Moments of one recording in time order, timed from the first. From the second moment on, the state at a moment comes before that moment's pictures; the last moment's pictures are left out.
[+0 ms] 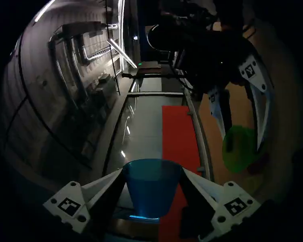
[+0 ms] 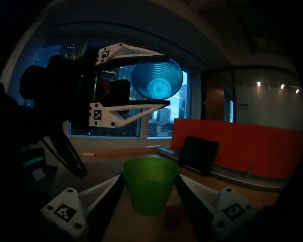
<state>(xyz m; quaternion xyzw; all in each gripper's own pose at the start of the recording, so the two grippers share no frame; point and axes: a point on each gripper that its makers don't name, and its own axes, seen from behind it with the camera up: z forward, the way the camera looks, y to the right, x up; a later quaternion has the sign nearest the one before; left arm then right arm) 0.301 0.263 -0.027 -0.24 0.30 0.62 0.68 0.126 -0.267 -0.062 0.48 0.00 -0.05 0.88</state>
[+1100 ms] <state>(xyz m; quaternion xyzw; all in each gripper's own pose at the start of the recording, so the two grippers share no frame) 0.294 0.252 -0.017 -0.38 0.13 0.22 0.89 0.138 -0.256 -0.063 0.47 0.02 -0.04 0.88</state>
